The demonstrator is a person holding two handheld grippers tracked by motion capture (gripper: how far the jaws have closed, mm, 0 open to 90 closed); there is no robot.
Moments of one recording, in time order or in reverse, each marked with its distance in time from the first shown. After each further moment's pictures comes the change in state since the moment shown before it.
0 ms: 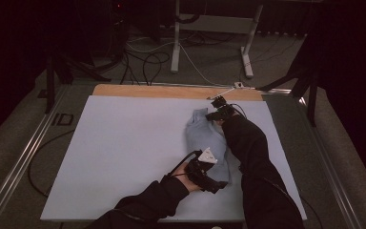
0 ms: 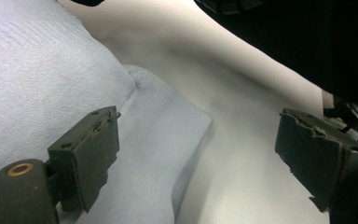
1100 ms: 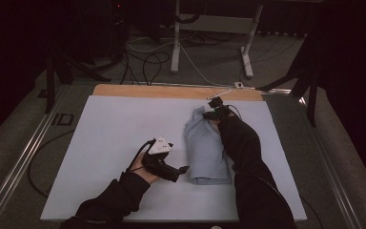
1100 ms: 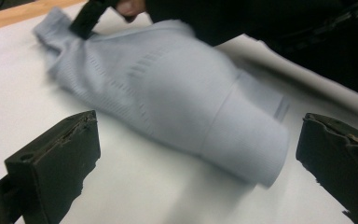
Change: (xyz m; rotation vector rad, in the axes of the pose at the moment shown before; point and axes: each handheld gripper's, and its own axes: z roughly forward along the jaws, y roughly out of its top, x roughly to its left) left arm 0.047 -0.042 -0.108 -0.156 0.219 -0.022; right arm -0.001 0.000 0.021 -0.056 -0.026 0.015
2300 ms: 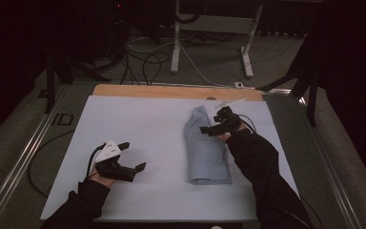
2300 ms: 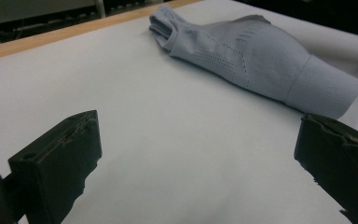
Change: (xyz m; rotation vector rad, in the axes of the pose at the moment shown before) left arm 0.055 -0.068 -0.086 -0.114 0.159 -0.022; right arm 0.058 -0.026 -0.097 -0.099 0.139 -0.058
